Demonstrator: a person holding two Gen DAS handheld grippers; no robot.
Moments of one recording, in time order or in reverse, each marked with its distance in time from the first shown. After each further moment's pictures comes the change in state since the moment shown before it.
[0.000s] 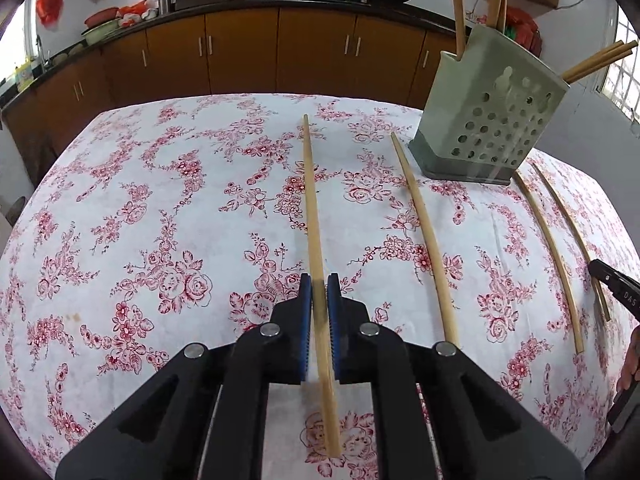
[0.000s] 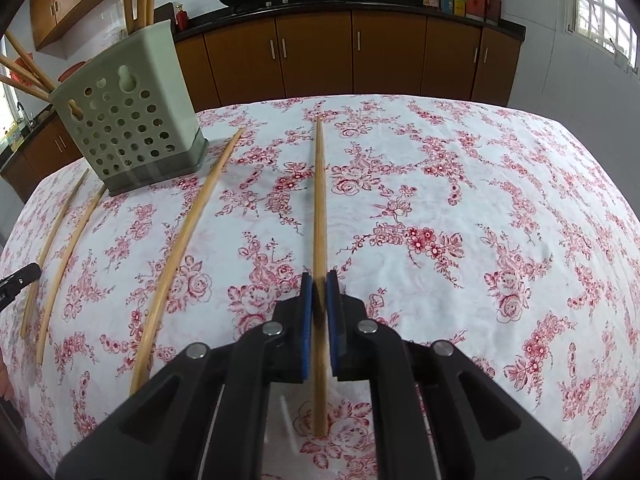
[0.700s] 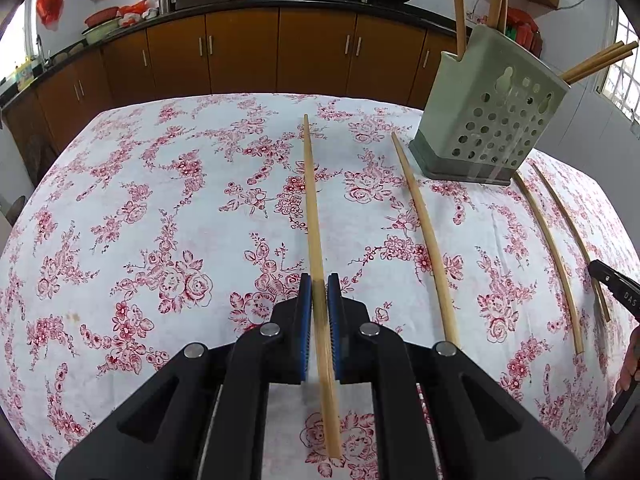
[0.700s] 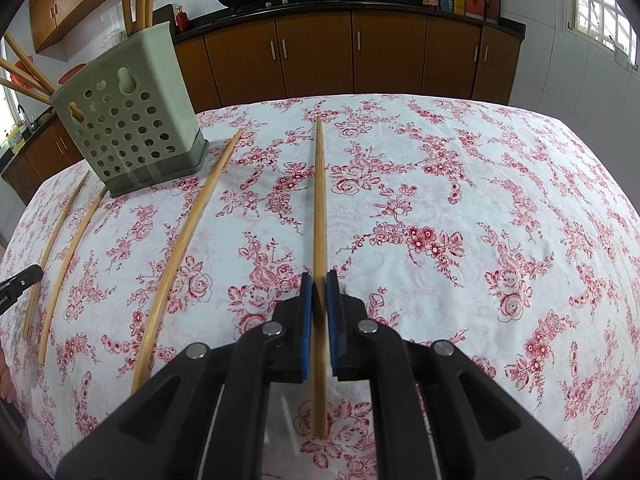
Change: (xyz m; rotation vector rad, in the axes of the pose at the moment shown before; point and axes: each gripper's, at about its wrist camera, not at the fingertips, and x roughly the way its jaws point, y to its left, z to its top) left arm -0.001 0.001 -0.001 -0.009 0.000 -0.010; right arm 0.000 0.000 0.002 0.003 0.001 0.003
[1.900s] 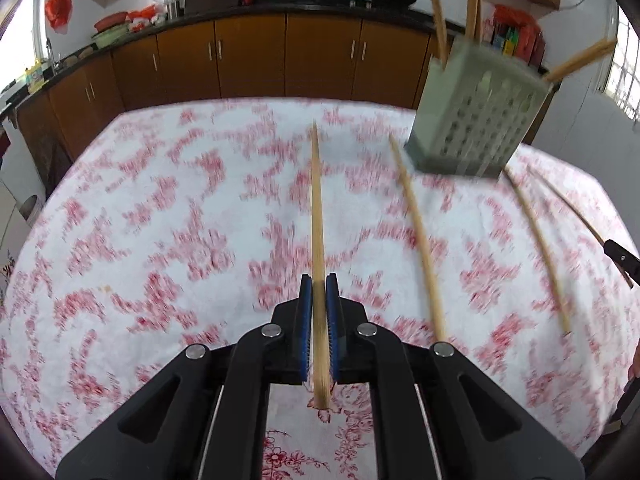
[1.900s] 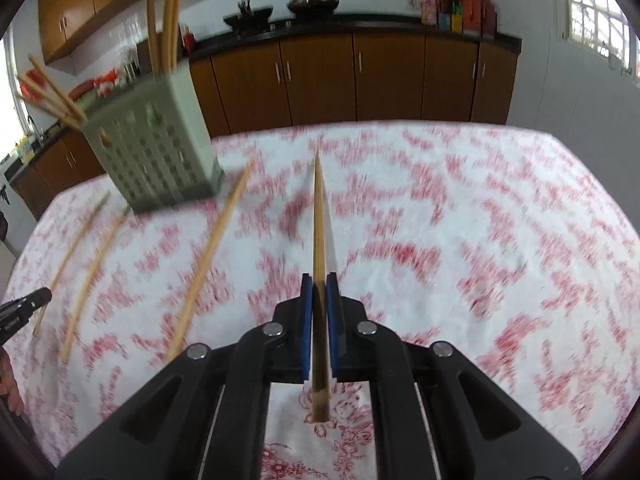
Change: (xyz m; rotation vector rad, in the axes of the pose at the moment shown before) left arm -0.042 -0.007 -0.009 -0.004 -0.029 0.037; right arm -0.059 -0.009 0.009 0.013 -0.129 0.029
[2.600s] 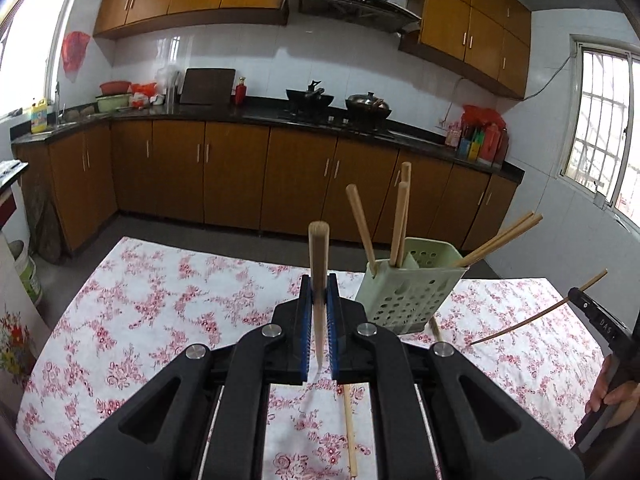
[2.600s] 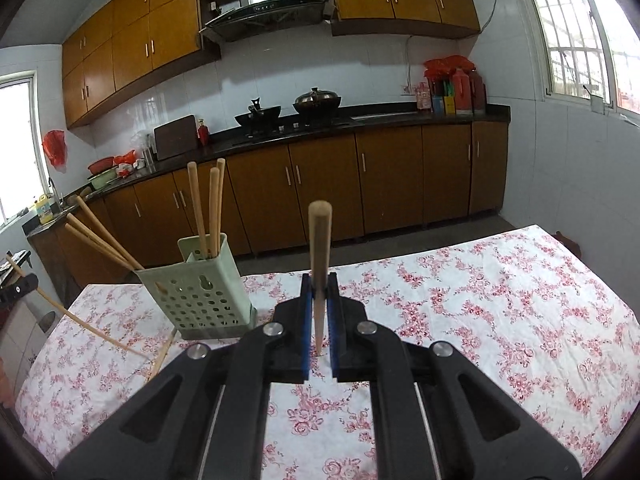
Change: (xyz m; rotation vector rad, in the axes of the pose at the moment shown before) left arm -0.109 -0.010 0.082 -0.039 -0.359 -0.108; right arm -0.076 0.002 0.069 0.026 -0.287 0.042
